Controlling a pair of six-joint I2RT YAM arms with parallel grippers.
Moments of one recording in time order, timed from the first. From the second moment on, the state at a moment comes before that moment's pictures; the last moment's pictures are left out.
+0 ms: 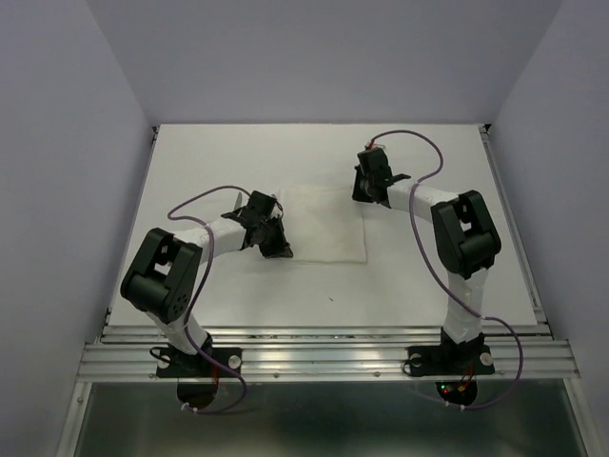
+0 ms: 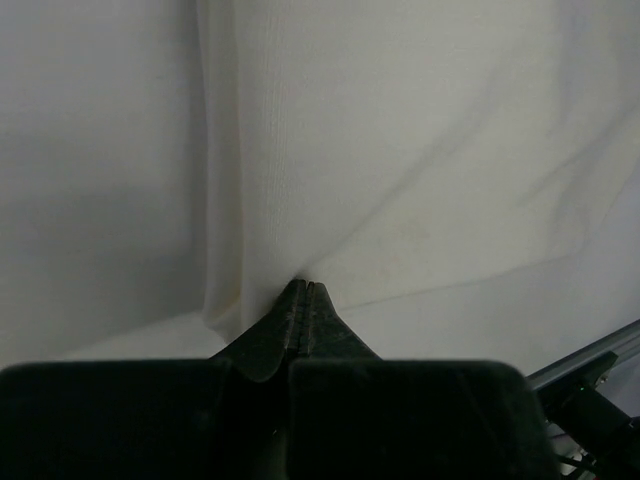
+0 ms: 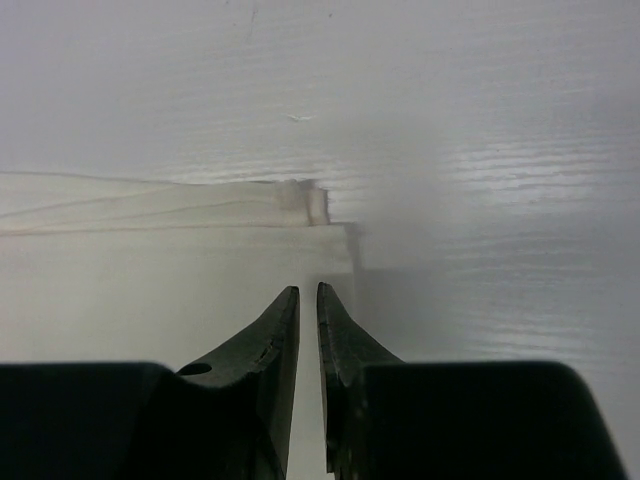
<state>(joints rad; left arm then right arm) -0.47 1.65 0.89 -0.26 0.23 -0.73 0.40 2.01 1.37 -0.14 0.18 0.46</state>
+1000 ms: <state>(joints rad) -0.37 1.86 1.26 -0.42 0.04 -0.62 0.71 1.51 0.66 0.02 0.11 0.76</state>
